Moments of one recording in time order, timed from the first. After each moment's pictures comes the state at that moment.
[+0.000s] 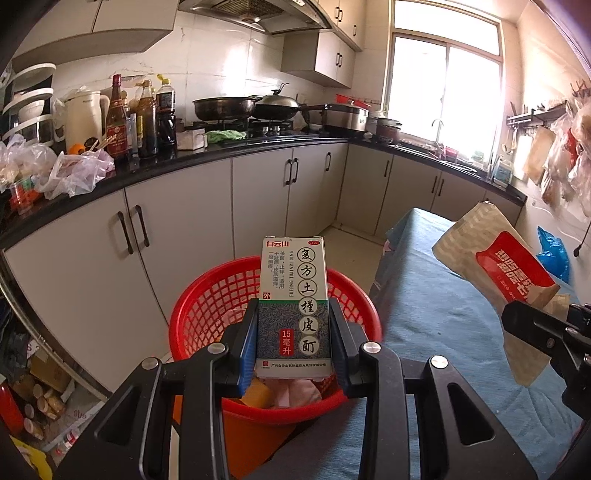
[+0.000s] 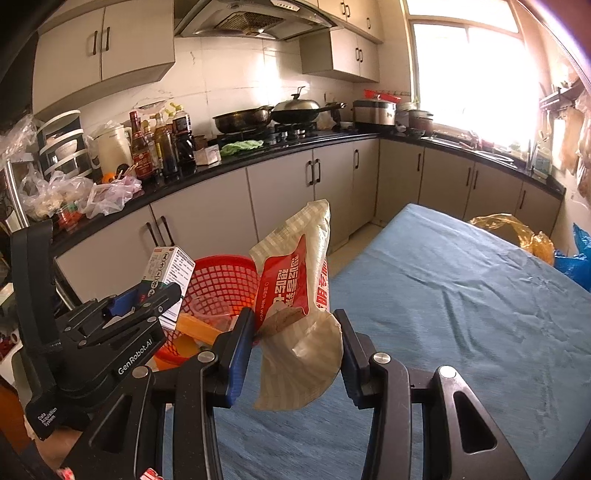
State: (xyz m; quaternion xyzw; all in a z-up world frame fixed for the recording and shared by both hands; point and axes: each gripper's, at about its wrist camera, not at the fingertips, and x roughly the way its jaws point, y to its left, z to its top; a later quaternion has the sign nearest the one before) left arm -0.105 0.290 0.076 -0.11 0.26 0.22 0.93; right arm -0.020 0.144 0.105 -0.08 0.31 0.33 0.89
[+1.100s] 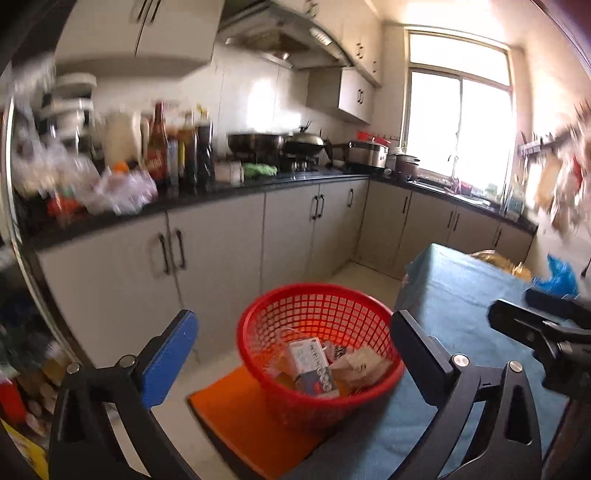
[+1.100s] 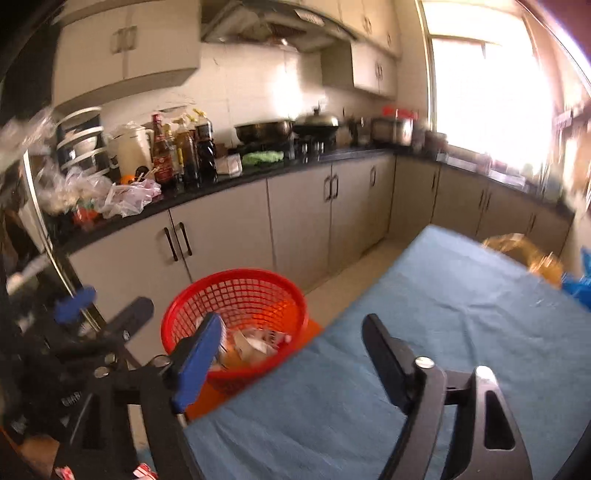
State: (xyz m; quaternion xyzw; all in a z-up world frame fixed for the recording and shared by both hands) left arm -0.179 0.289 0.103 -0.09 0.19 0.27 0.94; right arm -0.067 0.151 0.118 -0.11 0.25 0.33 0.90
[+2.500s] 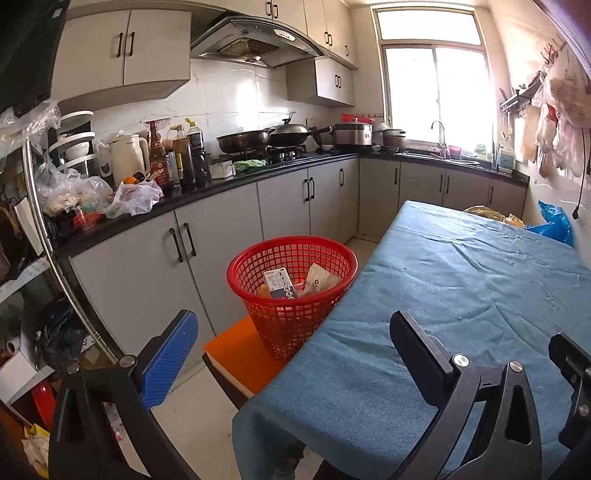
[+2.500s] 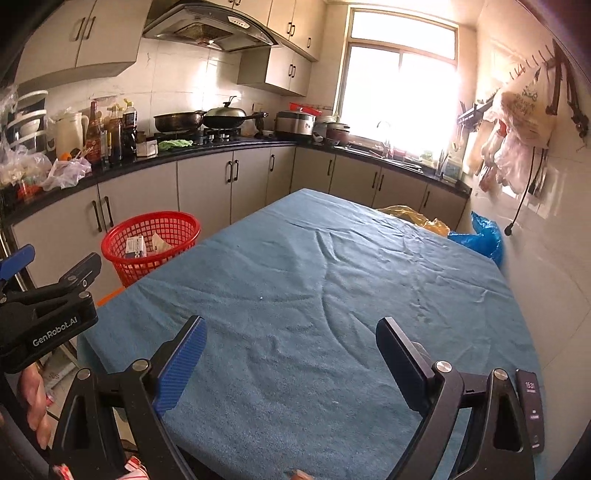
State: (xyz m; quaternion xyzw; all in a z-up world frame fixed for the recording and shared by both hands) left arm -0.236 0.172 0.092 -0.03 0.23 0.28 0.93; right arm -0.182 0.020 0.105 -0.13 0.27 0.15 0.94
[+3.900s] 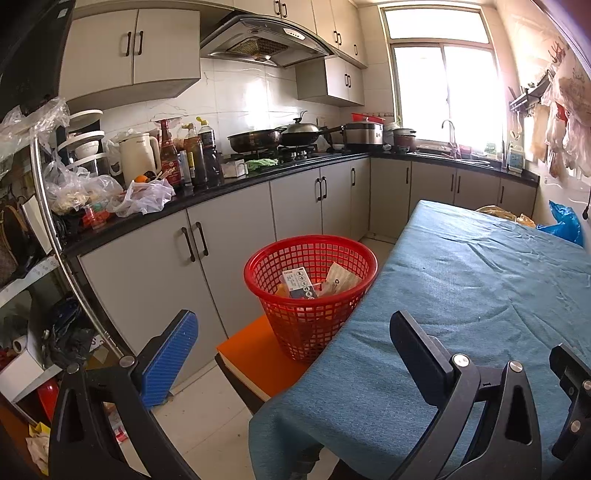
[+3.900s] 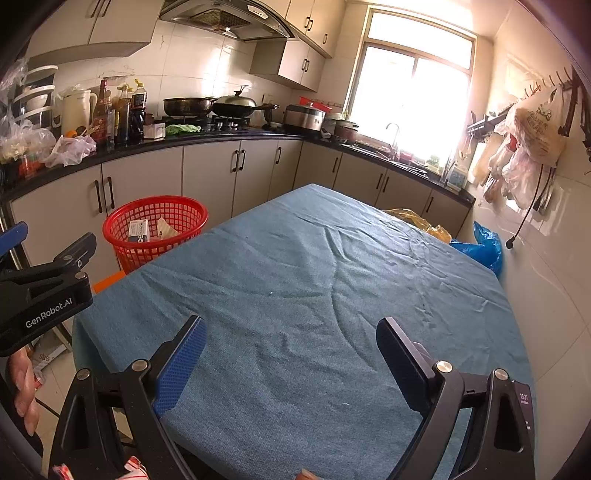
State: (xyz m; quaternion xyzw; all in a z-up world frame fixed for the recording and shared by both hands) left arm -0.242 0.194 0.088 -0.03 0.23 0.30 0.93; right arm -0.180 0.039 0.097 -0.17 0.27 0.16 0.93
